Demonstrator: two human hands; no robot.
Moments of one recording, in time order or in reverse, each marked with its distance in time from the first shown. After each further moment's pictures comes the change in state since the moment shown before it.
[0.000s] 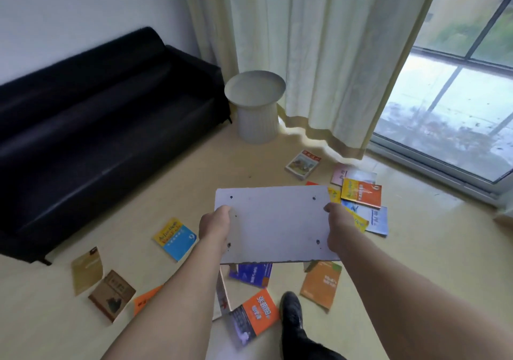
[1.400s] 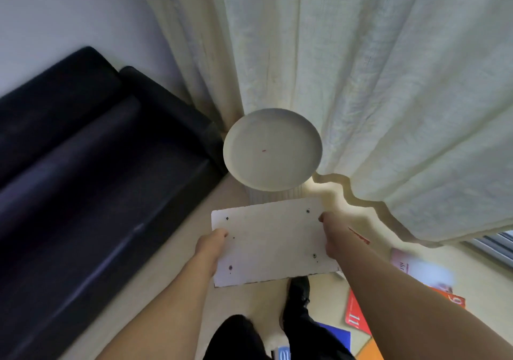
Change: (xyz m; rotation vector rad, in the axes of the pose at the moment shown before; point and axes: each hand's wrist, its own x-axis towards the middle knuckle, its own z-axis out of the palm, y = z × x) left_hand 0.646 0.528 0.240 0.228 -0.151 -0.267; right_hand 0.462 -0.519 0.537 -0.189 0.013 0.199
